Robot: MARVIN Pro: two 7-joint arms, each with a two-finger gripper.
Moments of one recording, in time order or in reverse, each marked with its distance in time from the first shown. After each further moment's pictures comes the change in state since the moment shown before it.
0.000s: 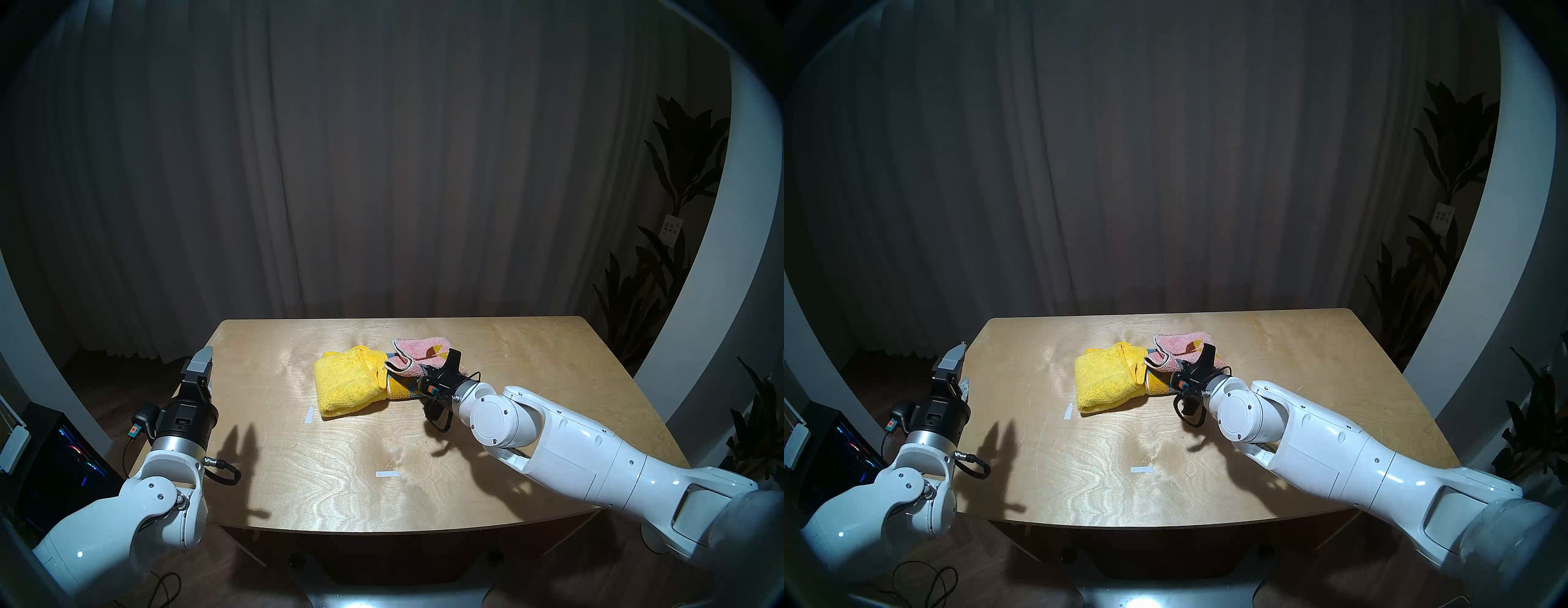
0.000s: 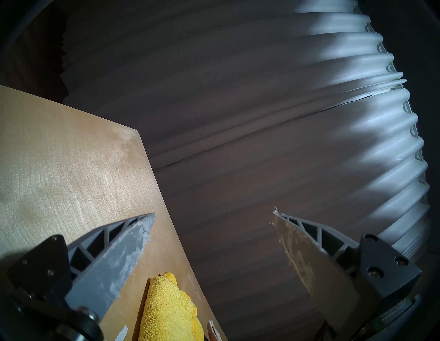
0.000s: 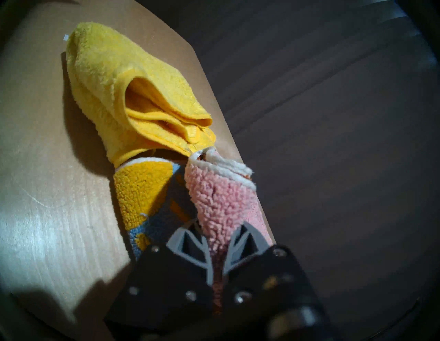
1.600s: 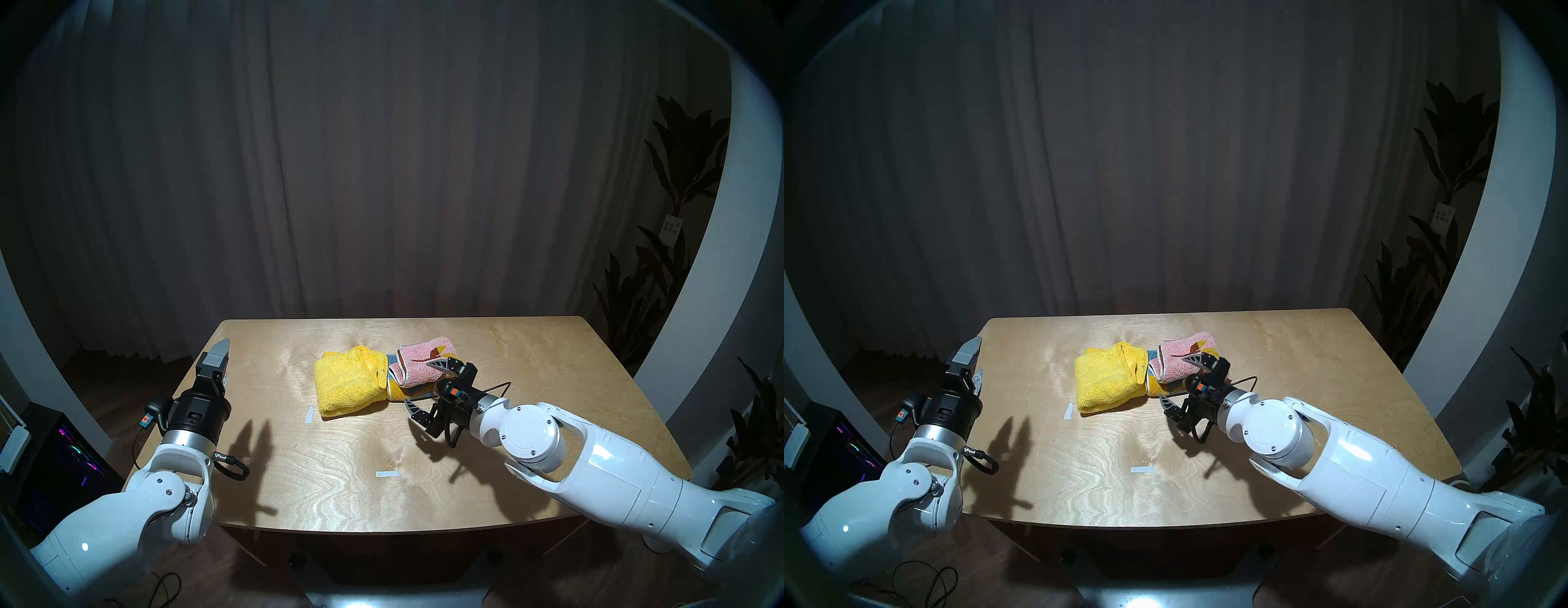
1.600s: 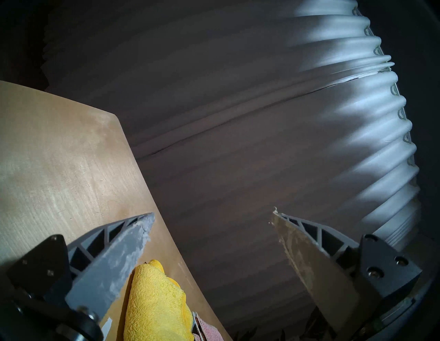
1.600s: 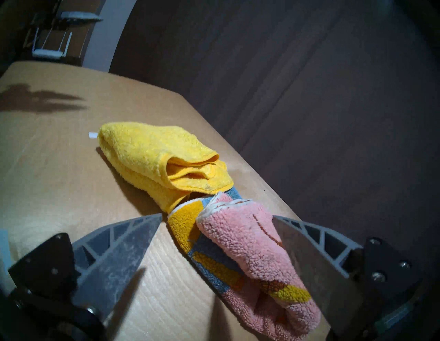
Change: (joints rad) left arm -0.082 0.004 0.069 0.014 0.082 0.059 -0.013; right arm -0.226 0.160 0.201 -0.309 0.436 -0.067 -0.008
